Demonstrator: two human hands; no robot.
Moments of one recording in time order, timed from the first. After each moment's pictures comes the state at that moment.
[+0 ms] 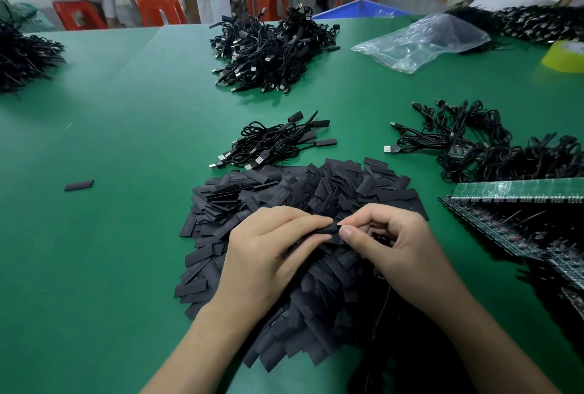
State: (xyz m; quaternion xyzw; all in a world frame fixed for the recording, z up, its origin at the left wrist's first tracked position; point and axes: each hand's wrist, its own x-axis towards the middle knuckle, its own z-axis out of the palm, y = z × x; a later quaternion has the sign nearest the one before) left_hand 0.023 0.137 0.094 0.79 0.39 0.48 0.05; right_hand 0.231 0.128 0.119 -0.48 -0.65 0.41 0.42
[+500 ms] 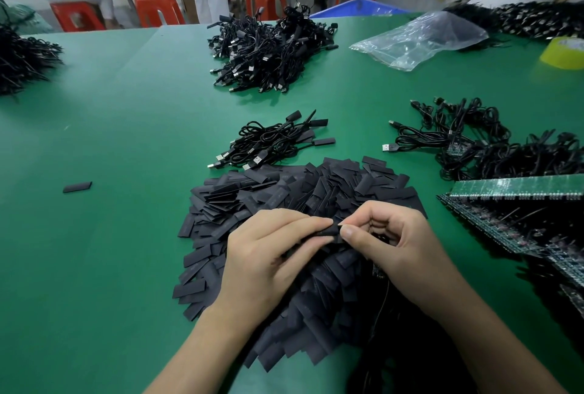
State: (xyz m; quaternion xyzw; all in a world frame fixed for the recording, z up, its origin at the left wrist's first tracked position) left_hand 0.026 0.133 0.095 0.78 0.38 0.50 0.05; right_hand 0.233 0.128 0.120 -0.46 -0.64 0.45 0.43
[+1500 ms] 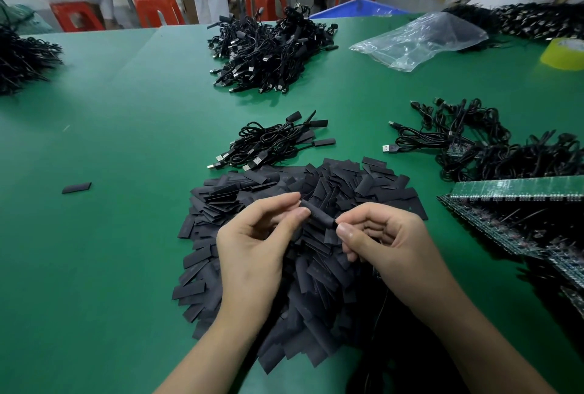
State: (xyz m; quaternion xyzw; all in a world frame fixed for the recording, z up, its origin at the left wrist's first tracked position) left_hand 0.042 0.131 0.100 0.48 0.47 0.63 0.38; right_hand 0.224 0.126 0.117 -0.44 -0.59 0.48 0.47
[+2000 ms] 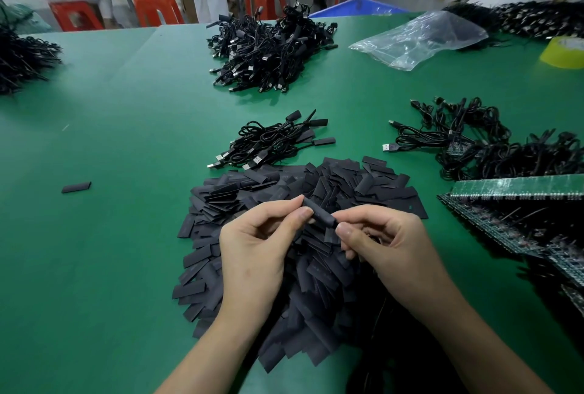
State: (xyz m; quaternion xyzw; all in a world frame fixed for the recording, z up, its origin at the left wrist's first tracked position) left_hand 0.046 0.130 0.103 0.46 0.45 0.64 0.41; right_hand 0.222 0.126 0.108 -0.45 -0.60 0.46 0.48
